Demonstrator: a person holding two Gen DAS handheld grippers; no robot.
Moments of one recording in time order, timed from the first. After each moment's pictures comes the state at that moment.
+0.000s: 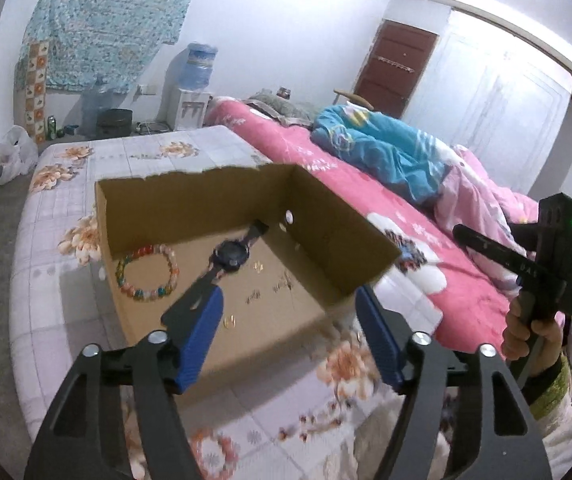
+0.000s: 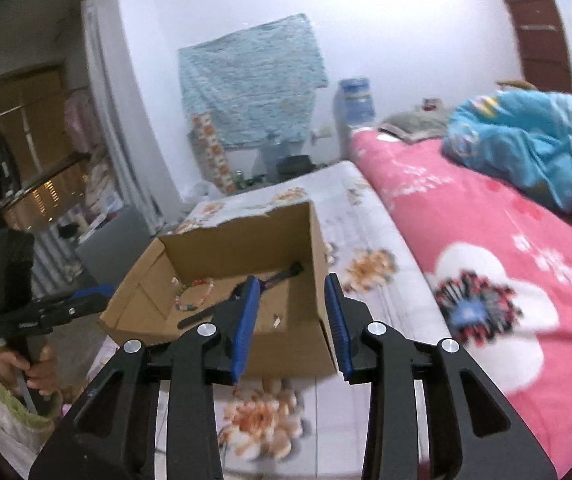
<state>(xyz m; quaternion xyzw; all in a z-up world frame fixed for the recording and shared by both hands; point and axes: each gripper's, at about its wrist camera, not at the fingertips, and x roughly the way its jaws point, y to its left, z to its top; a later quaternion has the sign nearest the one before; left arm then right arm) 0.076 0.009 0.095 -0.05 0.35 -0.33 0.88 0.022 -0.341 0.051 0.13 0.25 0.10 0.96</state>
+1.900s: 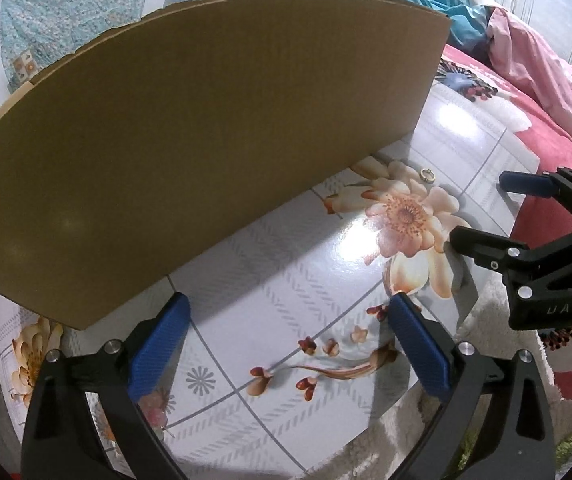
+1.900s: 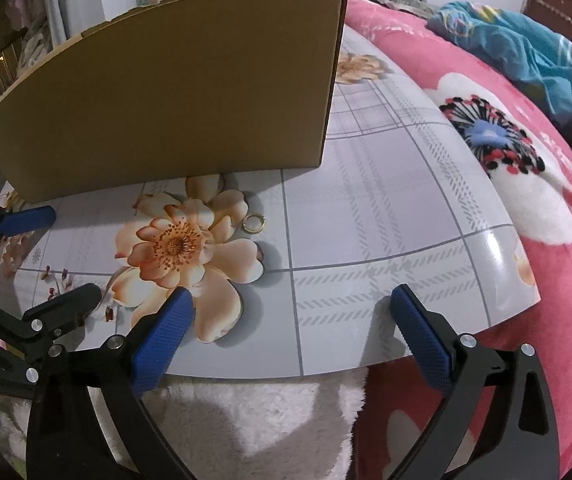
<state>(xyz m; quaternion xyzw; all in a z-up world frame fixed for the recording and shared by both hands) 0.058 -0.096 -0.040 0.13 0.46 -0.24 0.84 0.039 -0.278 -0.096 0.00 0.46 0.01 0.89</state>
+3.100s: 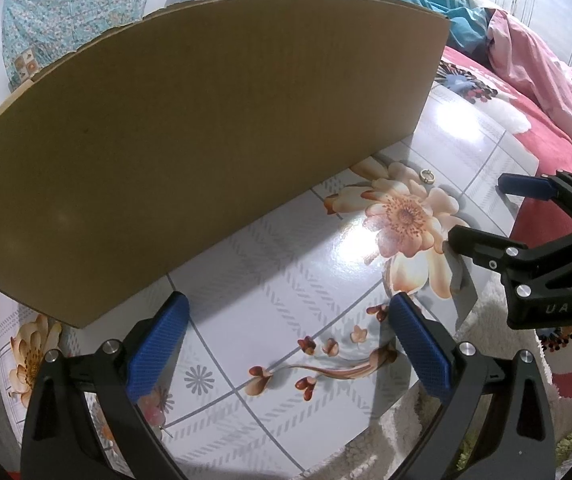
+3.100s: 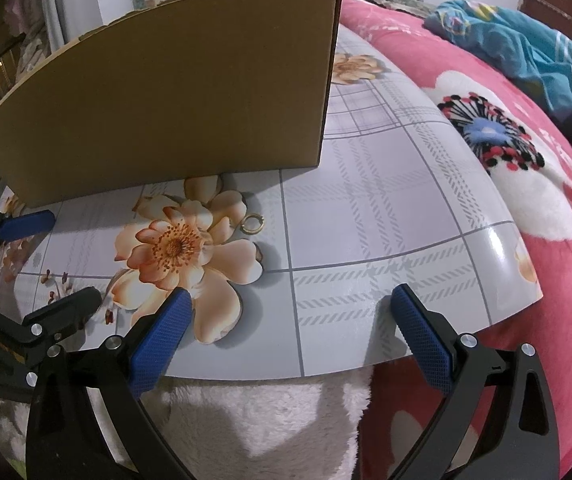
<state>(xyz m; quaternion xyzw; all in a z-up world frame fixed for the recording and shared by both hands) 0.055 -0.093 -0.040 0.13 0.46 -0.24 0.84 0.043 -0.280 -0.098 0.00 0.45 0.01 0.89</state>
